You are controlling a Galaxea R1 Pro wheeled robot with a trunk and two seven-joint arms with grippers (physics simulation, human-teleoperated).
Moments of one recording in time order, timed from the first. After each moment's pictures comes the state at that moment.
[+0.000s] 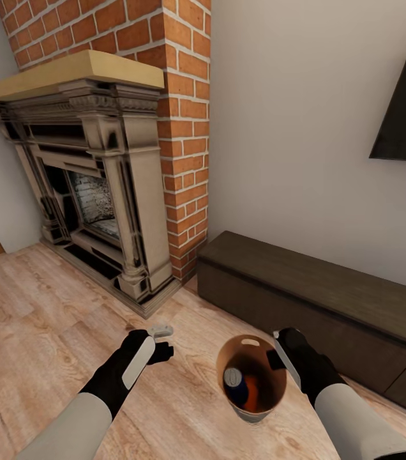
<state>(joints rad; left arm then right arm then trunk) -0.65 -0.08 -0.26 -0.80 0.57 0.77 0.47 -0.69 -0.02 0.17 -0.69 -0.03 0.92 -0.13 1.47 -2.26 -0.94</state>
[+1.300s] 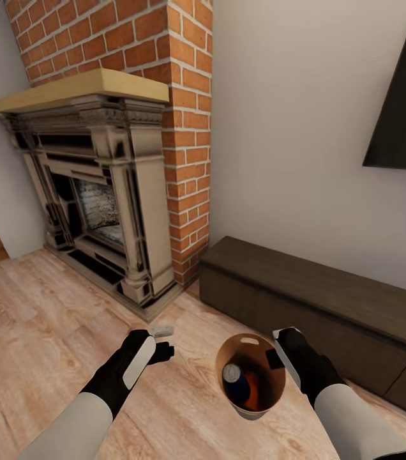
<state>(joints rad) -0.65 -0.08 -0.26 -0.80 0.57 0.77 0.47 -0.69 -0.02 0.17 -0.69 -0.03 0.90 -0.14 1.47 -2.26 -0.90</state>
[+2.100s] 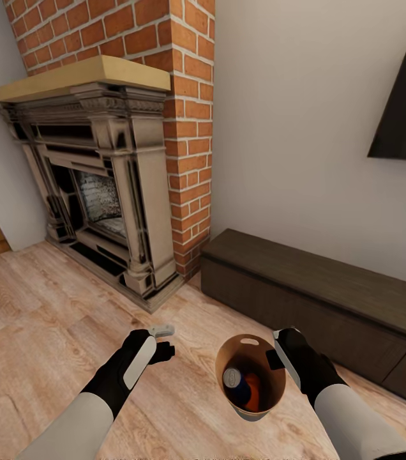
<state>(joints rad) -0.65 -0.08 -0.27 -0.80 0.57 0.77 0.47 -0.69 -0.02 0.17 -0.69 -0.03 0.91 -0.13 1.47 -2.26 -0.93</state>
